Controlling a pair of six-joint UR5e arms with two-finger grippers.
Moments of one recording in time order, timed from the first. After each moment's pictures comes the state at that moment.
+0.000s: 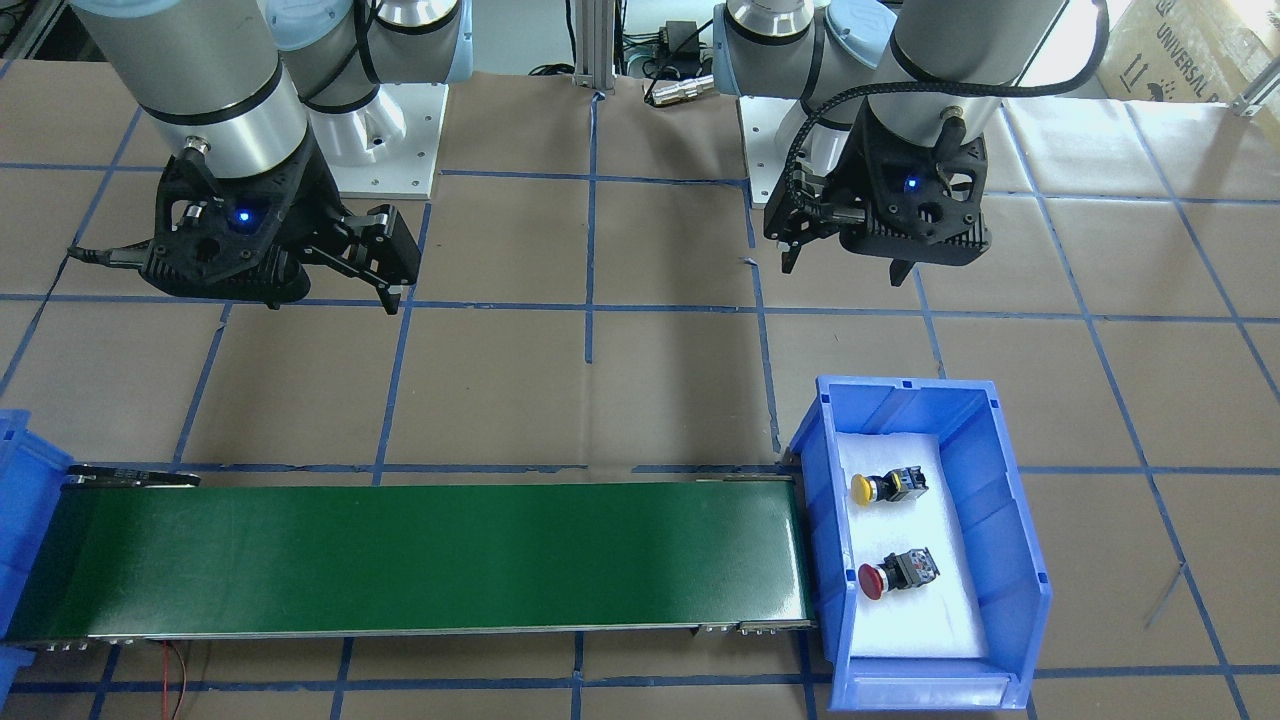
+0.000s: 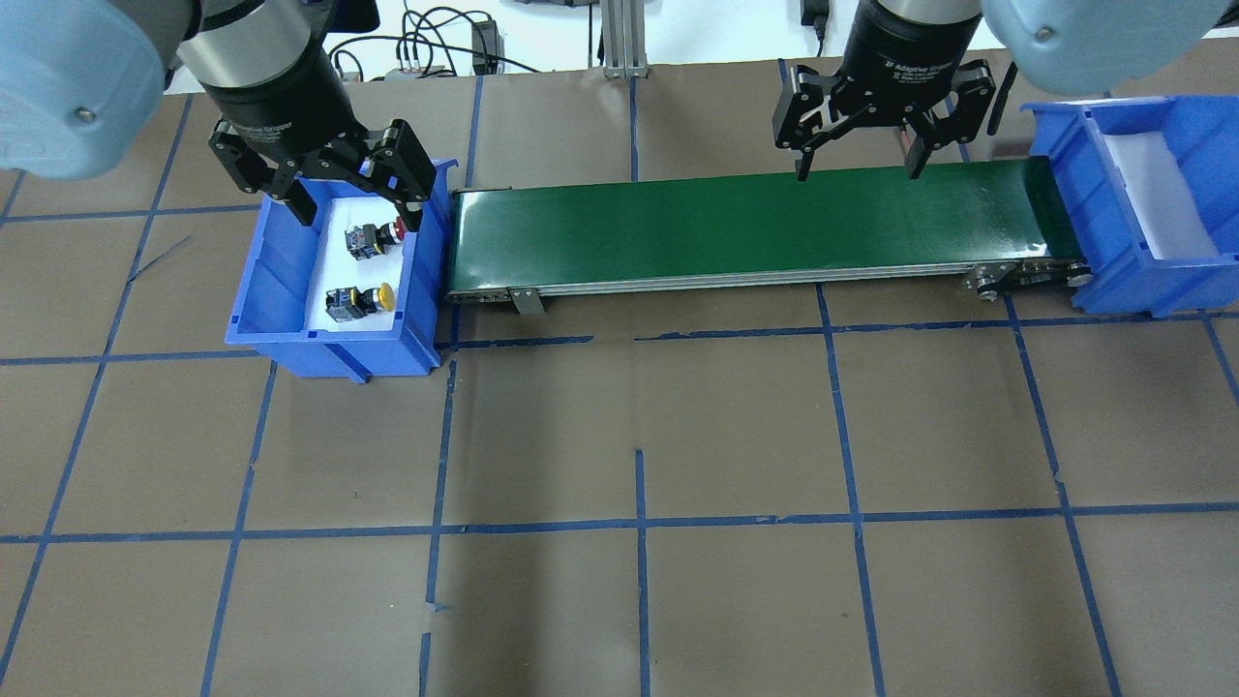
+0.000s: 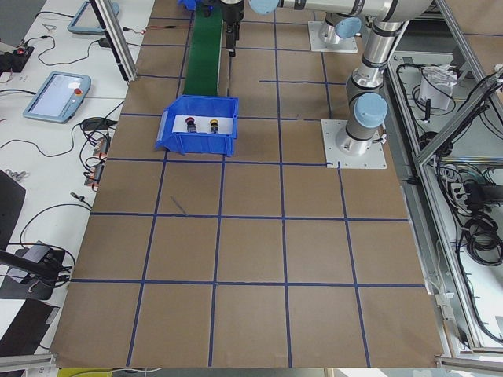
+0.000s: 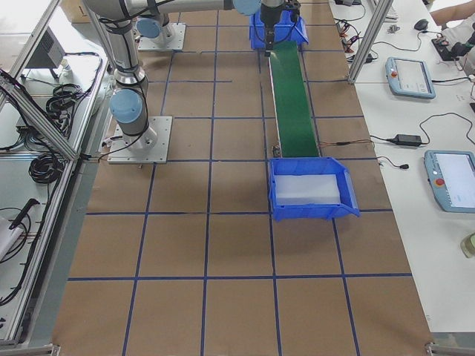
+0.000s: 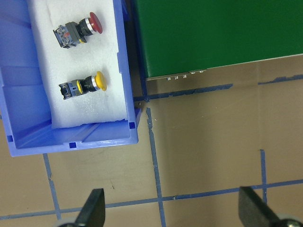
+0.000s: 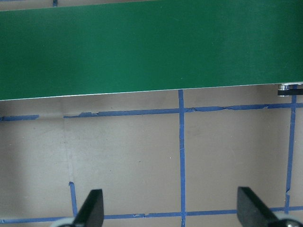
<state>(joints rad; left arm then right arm) -1.62 -1.64 -1.47 -1.63 1.57 0.07 1.65 -1.43 1.41 -1.55 -1.57 0.11</state>
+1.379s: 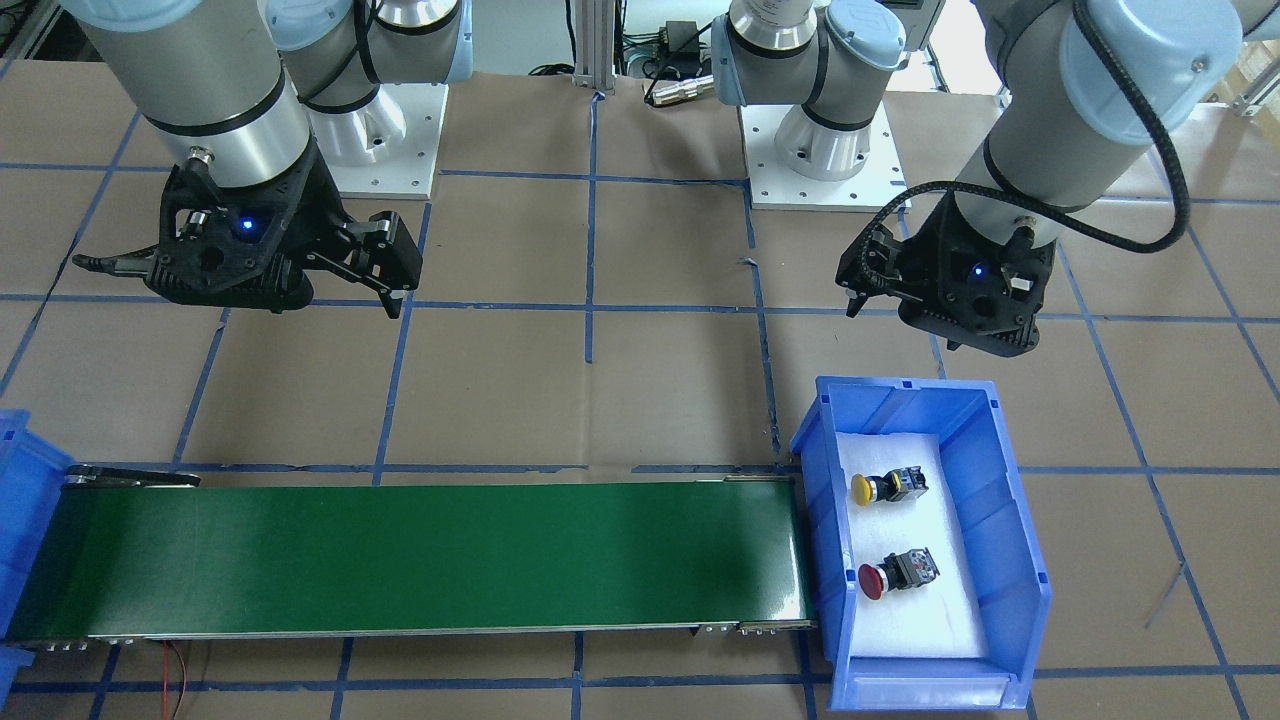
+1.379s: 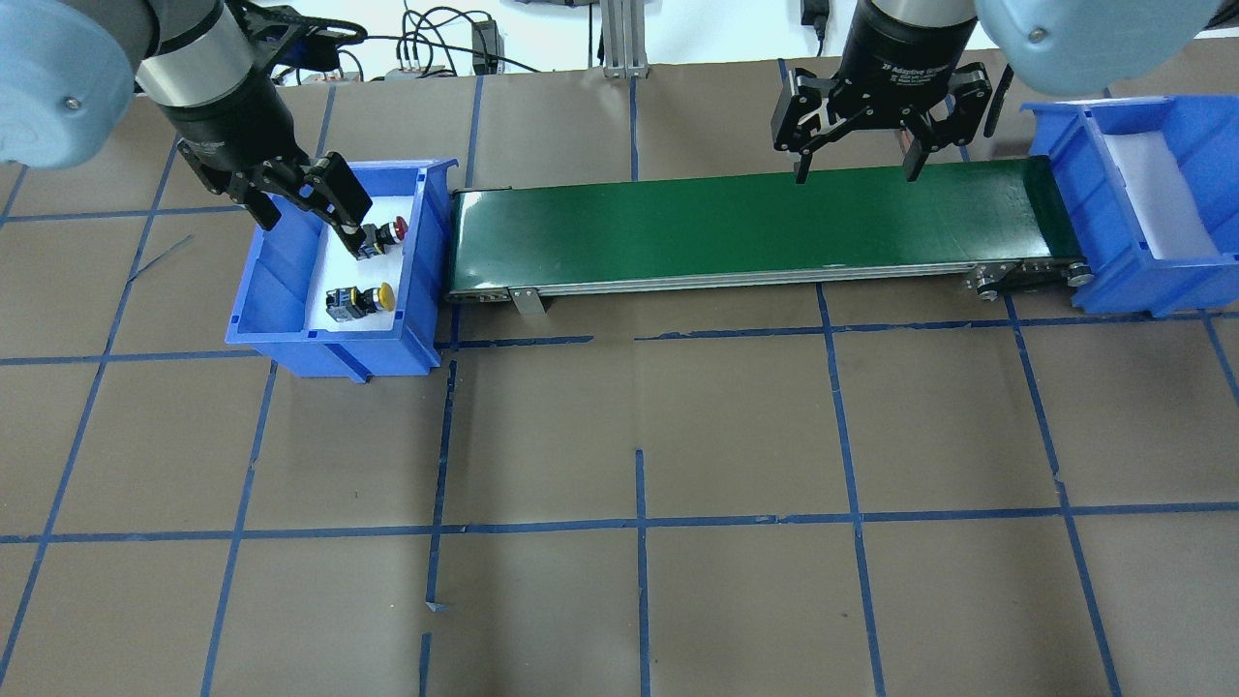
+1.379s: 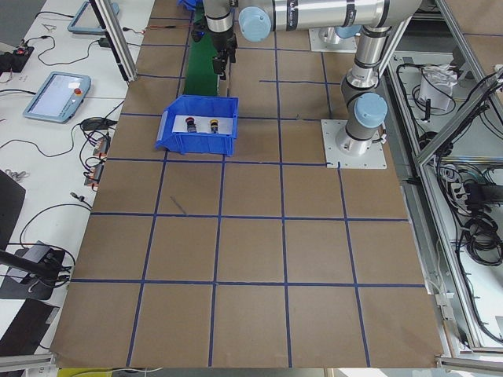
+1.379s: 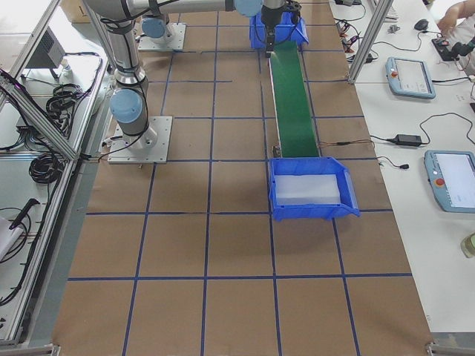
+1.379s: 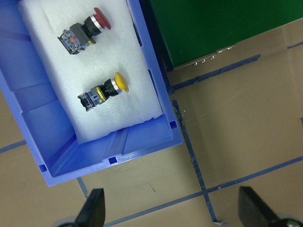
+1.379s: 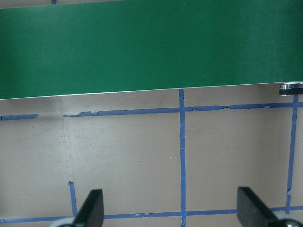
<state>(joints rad) -1.49 -1.71 -1.51 -1.59 1.57 0.45 1.65 -1.42 1.41 -1.55 -1.57 0.11</state>
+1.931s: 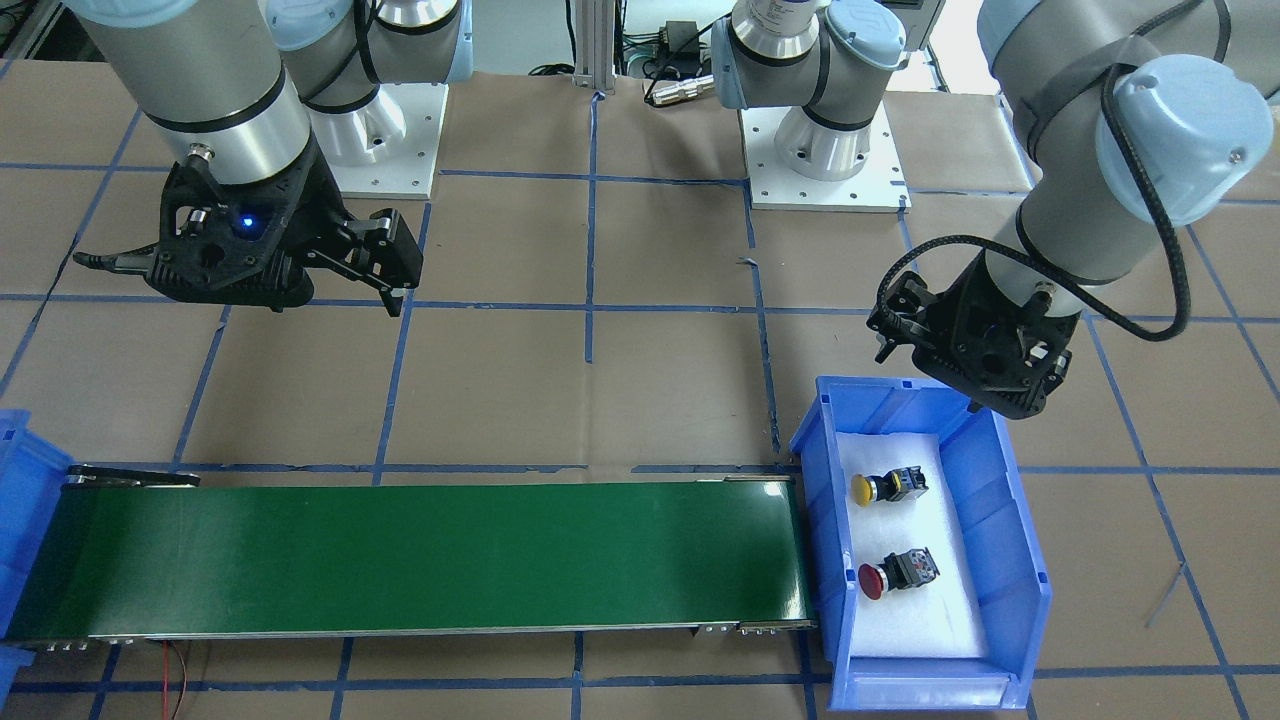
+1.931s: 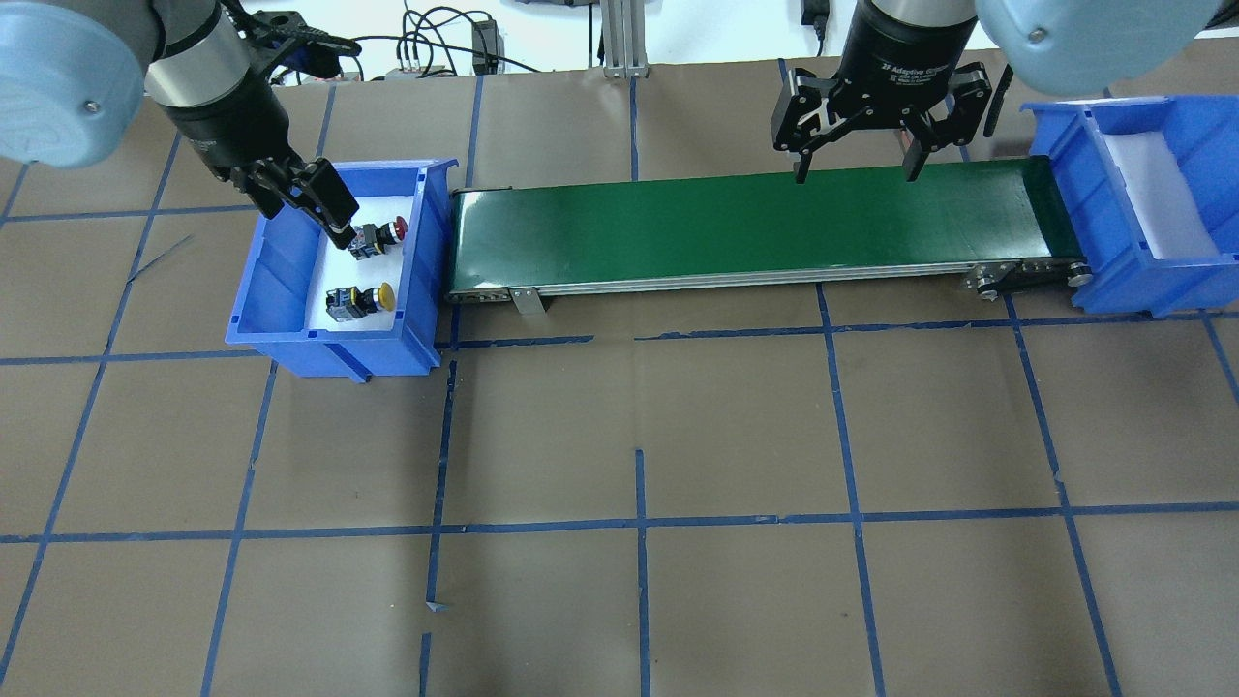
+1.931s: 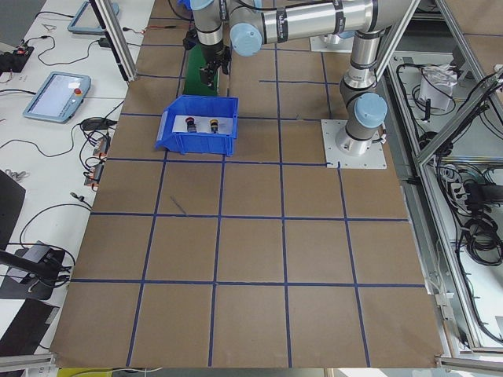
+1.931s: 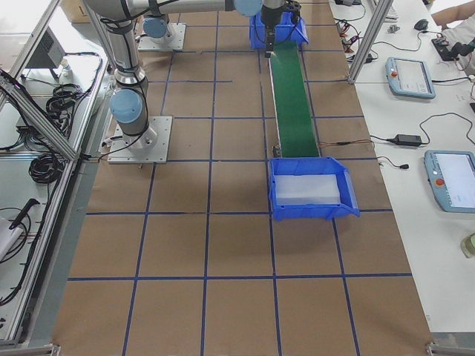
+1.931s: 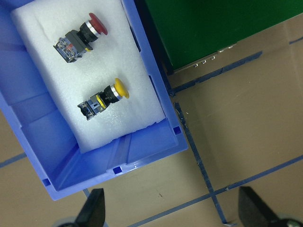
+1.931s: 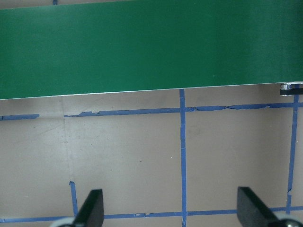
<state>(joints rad) -1.45 -1.78 -1.50 -1.50 1.57 0.71 1.65 -1.42 1.41 -1.55 -1.57 0.11</state>
